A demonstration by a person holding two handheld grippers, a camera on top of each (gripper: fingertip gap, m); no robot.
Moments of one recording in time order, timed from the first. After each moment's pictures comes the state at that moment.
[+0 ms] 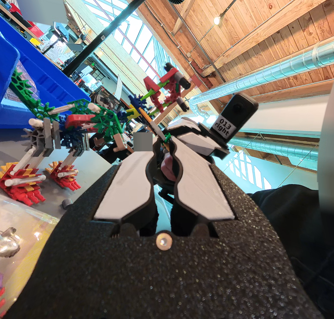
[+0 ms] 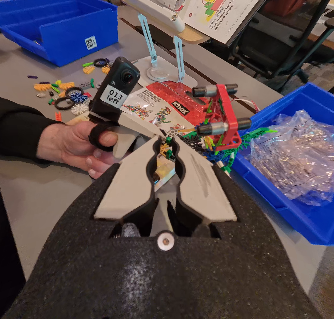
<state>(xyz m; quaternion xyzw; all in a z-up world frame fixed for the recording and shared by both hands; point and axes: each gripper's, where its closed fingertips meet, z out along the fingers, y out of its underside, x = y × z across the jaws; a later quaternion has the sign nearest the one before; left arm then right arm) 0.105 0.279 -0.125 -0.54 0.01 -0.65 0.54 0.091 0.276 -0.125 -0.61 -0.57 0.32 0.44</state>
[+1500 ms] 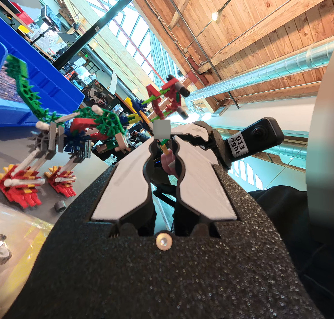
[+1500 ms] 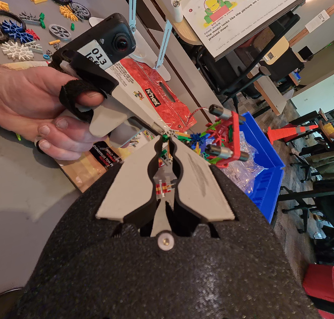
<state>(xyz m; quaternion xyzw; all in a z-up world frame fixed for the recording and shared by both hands) 0.106 0.278 -0.119 -0.54 0.02 -0.67 0.52 0.096 0.281 -0.125 -0.54 -0.64 0.14 0.52</state>
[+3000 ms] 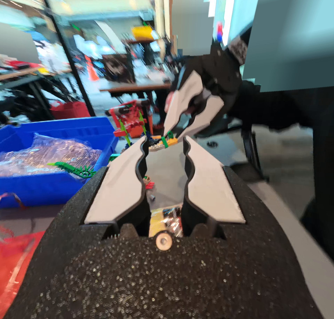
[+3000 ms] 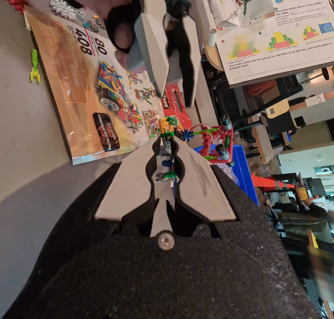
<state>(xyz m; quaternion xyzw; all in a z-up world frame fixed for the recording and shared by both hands) 0.102 0.260 -0.099 -0.62 0.41 -0.33 0.59 0.116 0.276 -0.124 -0.39 -0.75 0.11 0.52</state>
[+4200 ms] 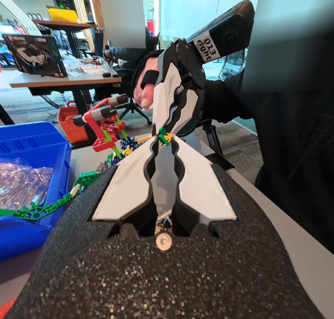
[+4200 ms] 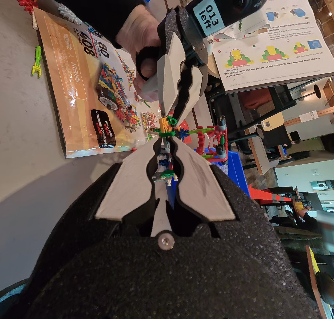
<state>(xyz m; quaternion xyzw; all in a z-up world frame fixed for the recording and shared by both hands) 0.124 0.270 -0.109 -0.56 0.49 -0.46 0.48 0.123 0.282 -0.119 -0.36 -0.76 0.13 0.54</state>
